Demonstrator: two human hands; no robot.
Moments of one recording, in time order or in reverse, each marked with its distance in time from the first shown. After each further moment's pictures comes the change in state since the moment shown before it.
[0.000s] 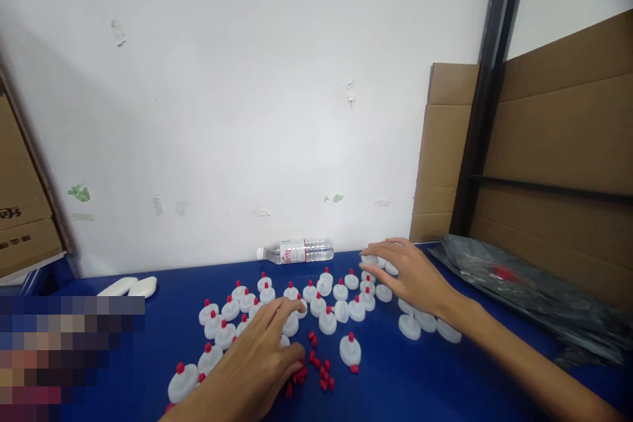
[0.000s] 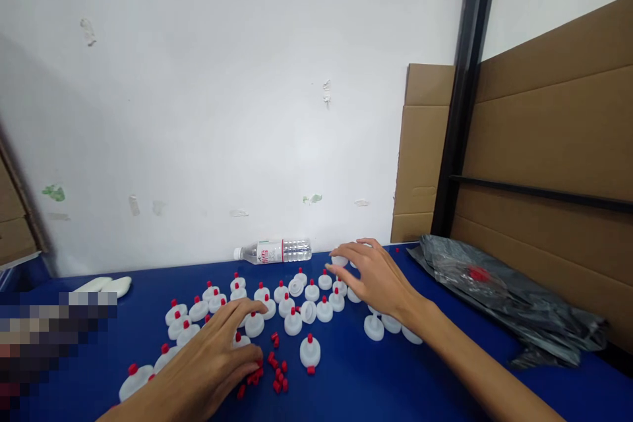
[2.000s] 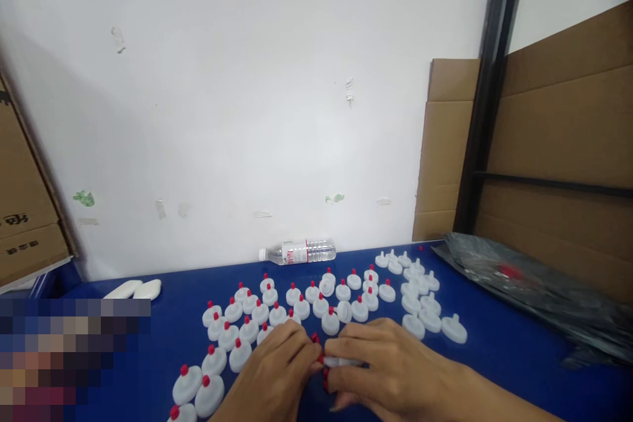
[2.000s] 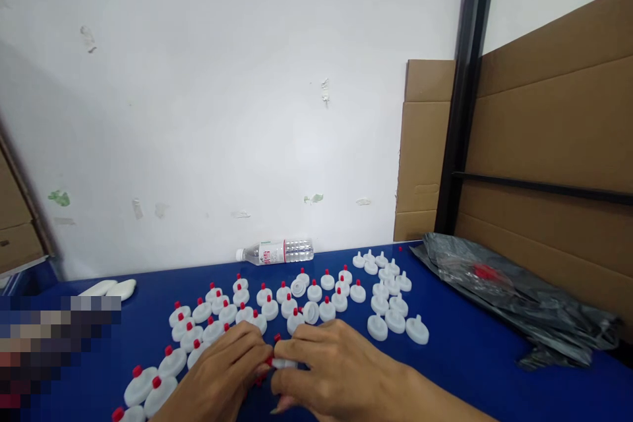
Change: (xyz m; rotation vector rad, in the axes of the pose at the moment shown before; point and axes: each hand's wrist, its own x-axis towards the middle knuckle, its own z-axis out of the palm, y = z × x) left_hand 0.010 0.026 0.009 -0.083 0.280 0.122; right_hand -0.025 -0.104 0.011 0.102 -0.014 -0.640
